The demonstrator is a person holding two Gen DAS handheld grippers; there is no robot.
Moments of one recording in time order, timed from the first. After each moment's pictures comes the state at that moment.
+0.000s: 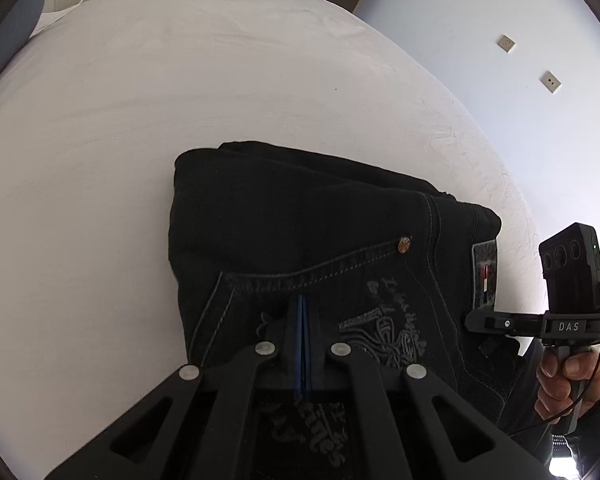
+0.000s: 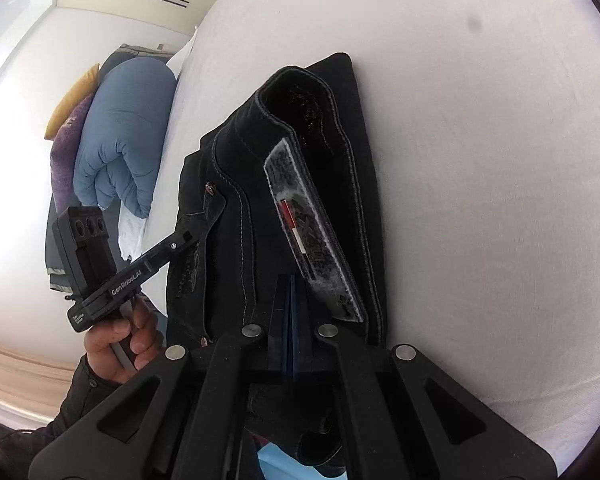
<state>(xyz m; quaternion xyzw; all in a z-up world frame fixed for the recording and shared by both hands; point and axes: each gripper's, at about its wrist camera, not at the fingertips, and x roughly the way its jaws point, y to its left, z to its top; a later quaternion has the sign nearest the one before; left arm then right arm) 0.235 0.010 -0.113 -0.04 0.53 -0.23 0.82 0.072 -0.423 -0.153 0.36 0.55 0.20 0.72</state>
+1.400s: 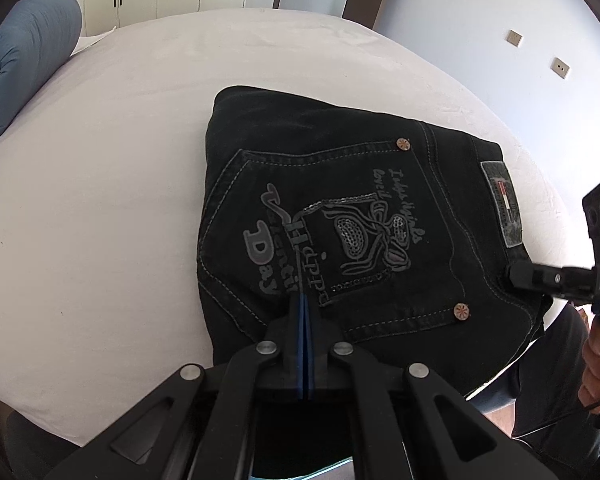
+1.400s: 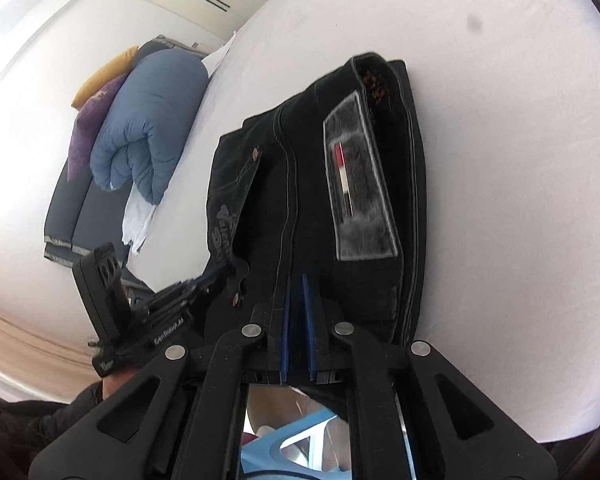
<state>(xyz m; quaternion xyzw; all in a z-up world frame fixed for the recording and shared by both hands) 0.109 0.026 -0.121 -0.01 0.48 -0.17 0.86 0.015 -0.389 -0.119 0.32 0.50 0.23 0.77</state>
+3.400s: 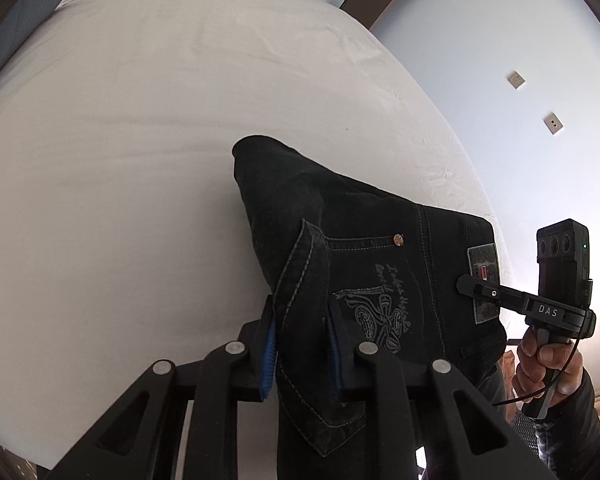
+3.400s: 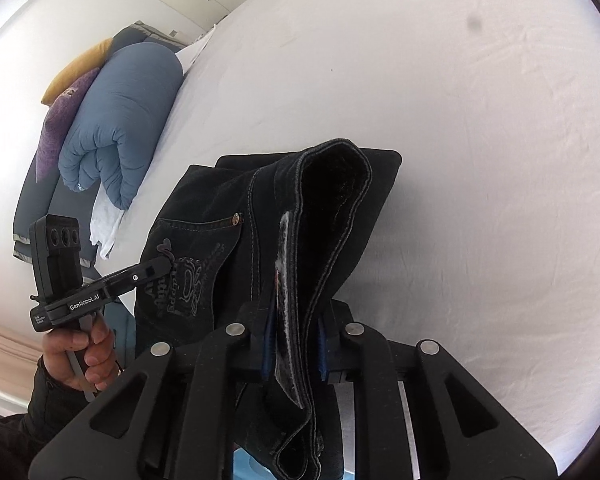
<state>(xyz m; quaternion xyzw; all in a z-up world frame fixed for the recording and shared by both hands) 0.209 0.043 -0.055 -0.10 0.54 -0.23 0.80 0.119 -0.385 -0.068 0.26 0.53 0.19 0.78</state>
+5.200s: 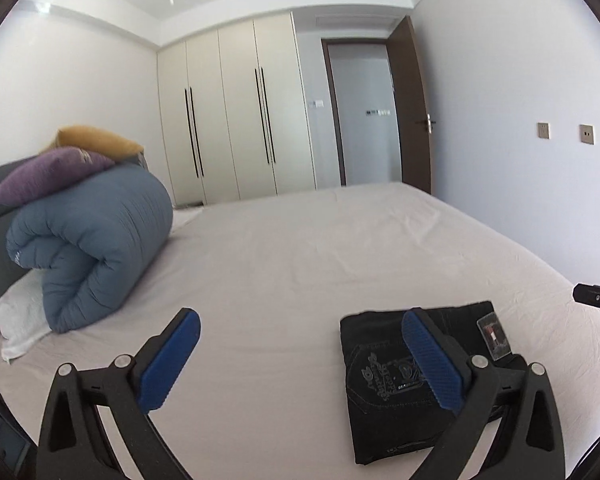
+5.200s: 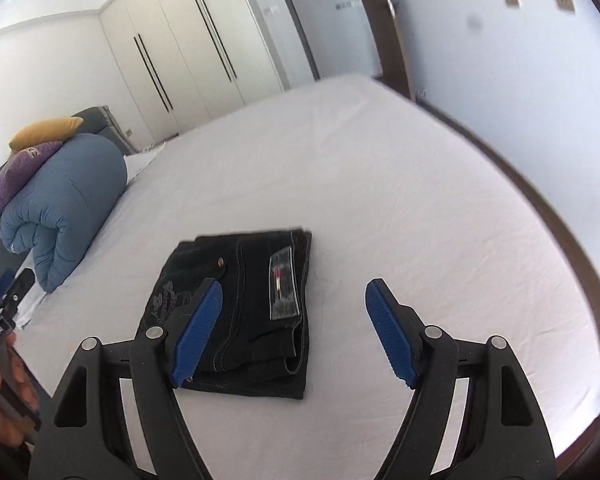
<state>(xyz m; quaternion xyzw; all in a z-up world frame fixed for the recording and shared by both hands) 0.128 0.009 0.065 0.06 0.16 -0.02 0.98 0.080 -0.436 0.015 0.15 0.30 -0.01 0.94</state>
